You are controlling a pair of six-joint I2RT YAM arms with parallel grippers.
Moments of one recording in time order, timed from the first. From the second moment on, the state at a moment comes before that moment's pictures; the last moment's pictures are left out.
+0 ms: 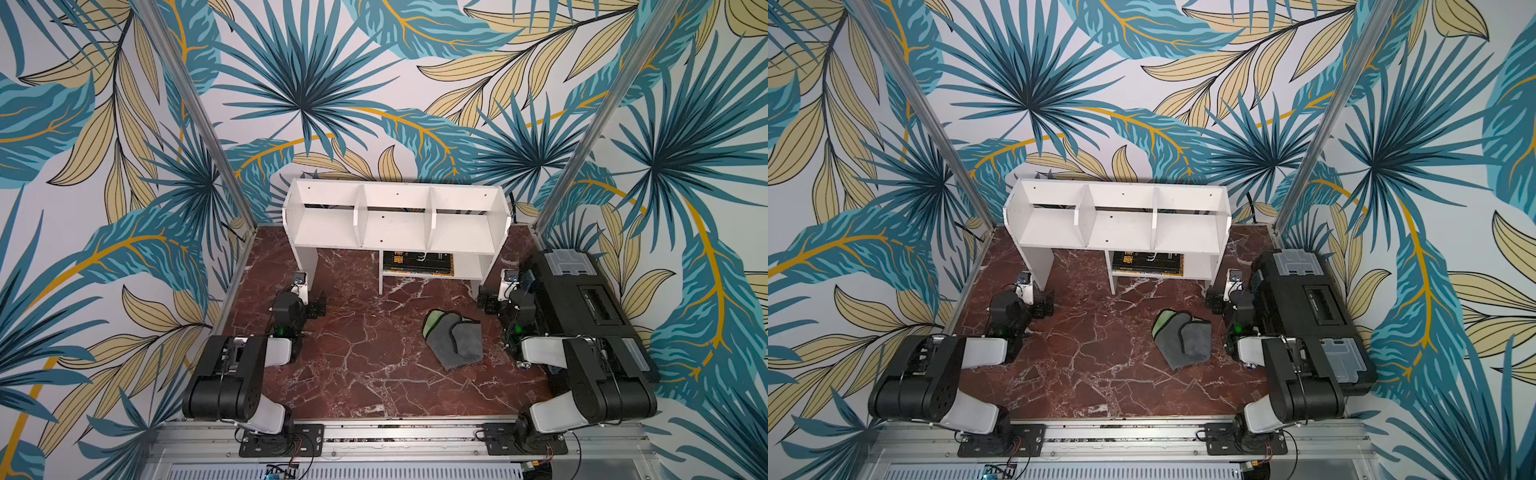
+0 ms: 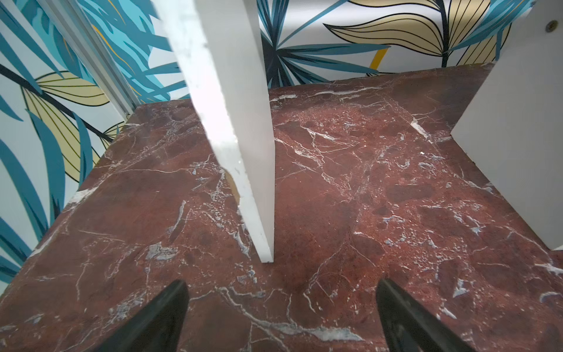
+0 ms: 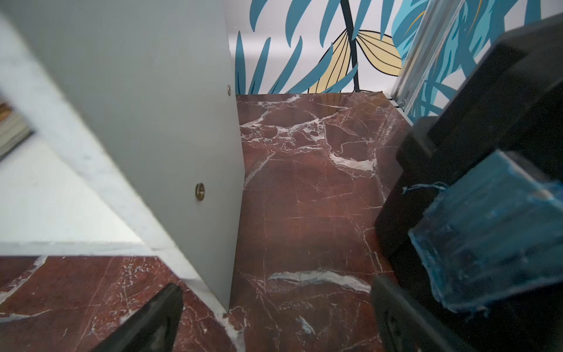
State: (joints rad) left arm -0.03 1.51 0.38 0.77 0.00 0.06; right arm 0.03 1.50 0.40 0.77 0.15 0.03
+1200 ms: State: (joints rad) left arm -0.09 0.94 0.75 -0.07 -0.26 -0.35; right arm 0.03 0.94 0.66 -0.06 0.26 0.31
